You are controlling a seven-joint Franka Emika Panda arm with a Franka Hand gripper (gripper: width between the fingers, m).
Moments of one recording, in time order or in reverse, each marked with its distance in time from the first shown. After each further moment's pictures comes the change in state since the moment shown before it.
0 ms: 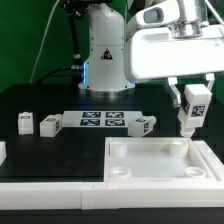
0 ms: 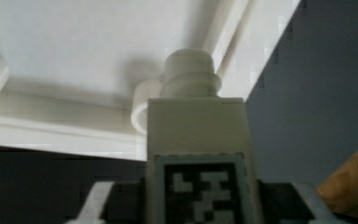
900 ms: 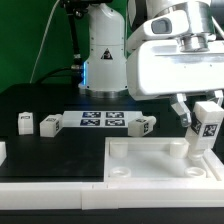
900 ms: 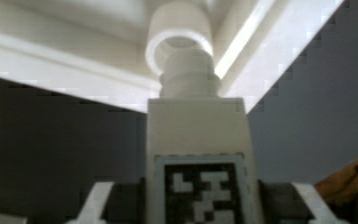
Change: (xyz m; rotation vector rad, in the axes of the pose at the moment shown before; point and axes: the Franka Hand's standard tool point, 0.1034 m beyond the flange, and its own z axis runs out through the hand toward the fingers) arm 0.023 0.018 0.032 -0.034 0.185 -0.124
